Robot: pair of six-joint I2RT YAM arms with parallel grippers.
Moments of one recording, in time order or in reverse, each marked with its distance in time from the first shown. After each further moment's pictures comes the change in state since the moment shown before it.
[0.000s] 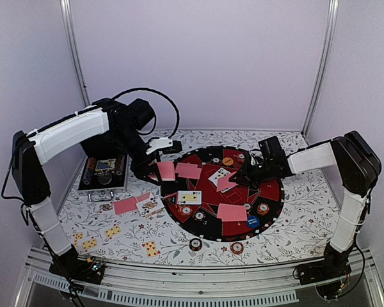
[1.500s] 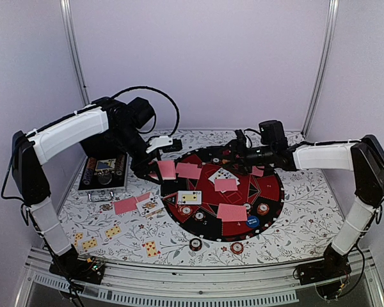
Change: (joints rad) left arm 0.000 0.000 0.014 -0.005 0.014 0.000; right arm 0.061 -0.148 0.049 0.044 -0.056 0.024
